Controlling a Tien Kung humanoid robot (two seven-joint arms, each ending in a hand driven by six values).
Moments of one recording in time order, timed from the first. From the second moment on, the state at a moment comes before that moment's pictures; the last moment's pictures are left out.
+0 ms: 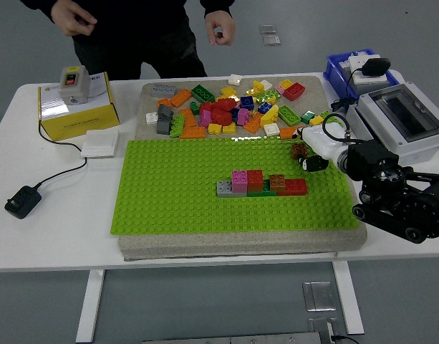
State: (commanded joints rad) left arm -0.03 0.22 -1.14 -0.18 1.25 0.00 0.47; right arm 0.94 -0.34 0.10 0.97 -1.65 -0.18 -0.30
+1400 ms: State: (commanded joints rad) left arm -0.04 0.21 -1.11 -0.18 1.21 0.00 0.45; right arm 0.95 -0.31 0.05 0.89 -1.57 -0.18 -0.29
